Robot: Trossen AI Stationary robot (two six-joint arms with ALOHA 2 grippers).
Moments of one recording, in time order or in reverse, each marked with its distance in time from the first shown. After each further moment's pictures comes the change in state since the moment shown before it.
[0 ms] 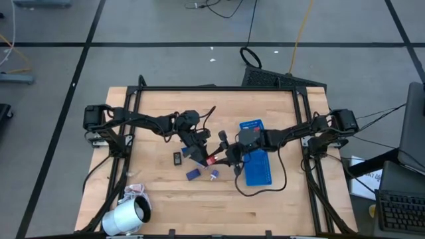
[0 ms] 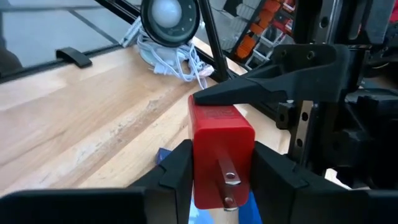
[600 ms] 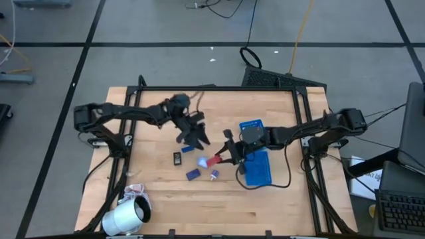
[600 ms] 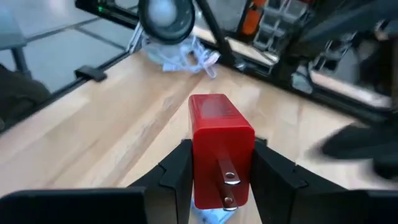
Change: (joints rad) left arm 0.147 -0.115 0.000 -0.003 0.077 0.103; right arm -0.004 -0.101 0.000 -0.190 0.015 0.210
